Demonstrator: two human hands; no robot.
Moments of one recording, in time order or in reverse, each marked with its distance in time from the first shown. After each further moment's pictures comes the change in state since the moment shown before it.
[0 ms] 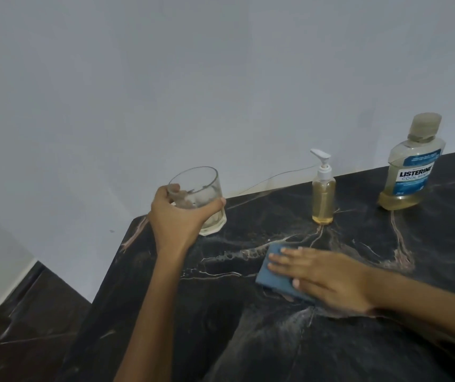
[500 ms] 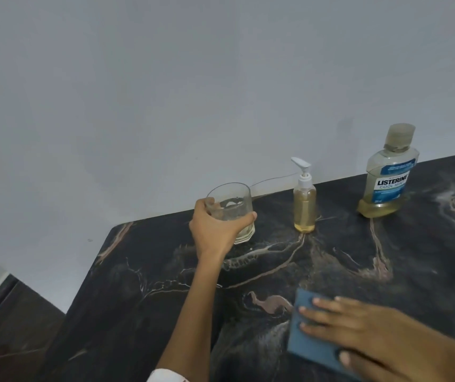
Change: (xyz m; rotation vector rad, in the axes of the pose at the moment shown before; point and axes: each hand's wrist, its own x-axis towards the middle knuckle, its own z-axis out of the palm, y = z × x) left_hand -0.018 -0.013 0.094 -0.069 -0.144 -0.080; right_hand -0.094 -0.009 0.024 -0.161 0.055 0.074
